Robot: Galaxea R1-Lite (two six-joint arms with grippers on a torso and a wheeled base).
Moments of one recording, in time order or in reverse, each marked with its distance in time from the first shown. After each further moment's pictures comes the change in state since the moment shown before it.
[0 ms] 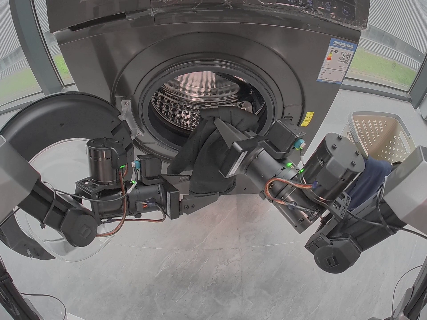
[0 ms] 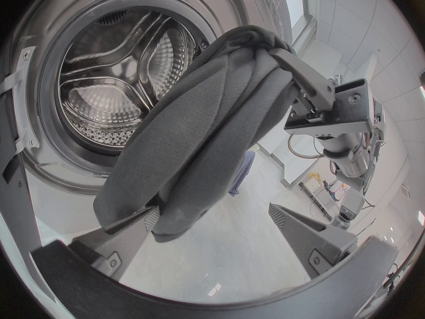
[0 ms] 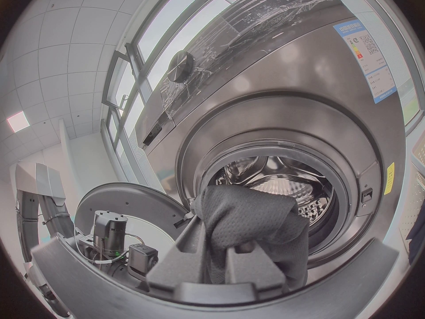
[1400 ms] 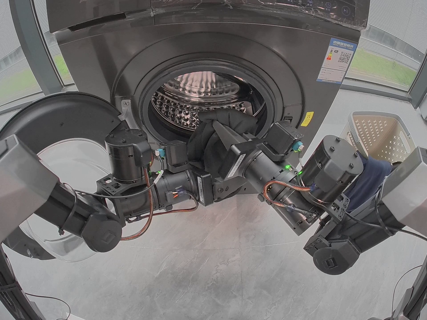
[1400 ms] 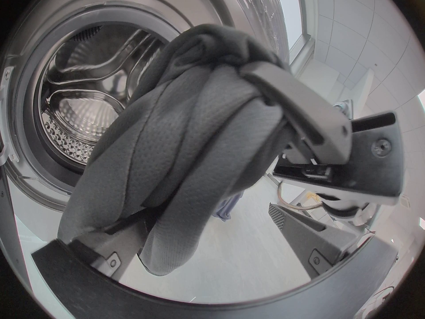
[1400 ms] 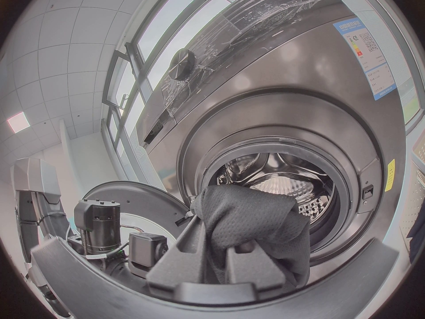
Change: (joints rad) left arm -0.139 0.053 -0.099 -0.134 0.139 -0.151; right arm 0.005 0.005 0.004 -0.001 0.000 0.003
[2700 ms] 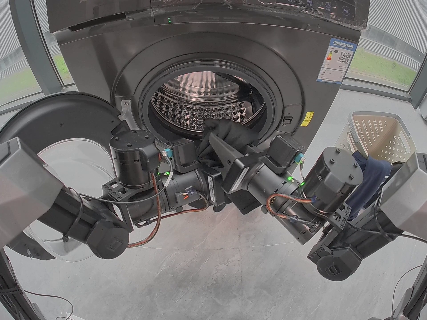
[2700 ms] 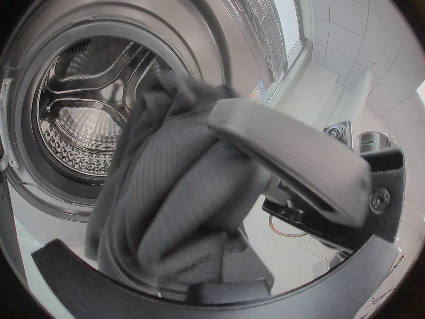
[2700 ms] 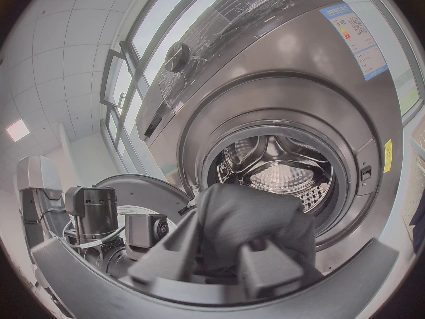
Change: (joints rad) left arm -0.055 0.006 -0.001 -0.061 0.082 -0.006; right arm -0.001 0.000 0.073 -0.022 0.018 0.057
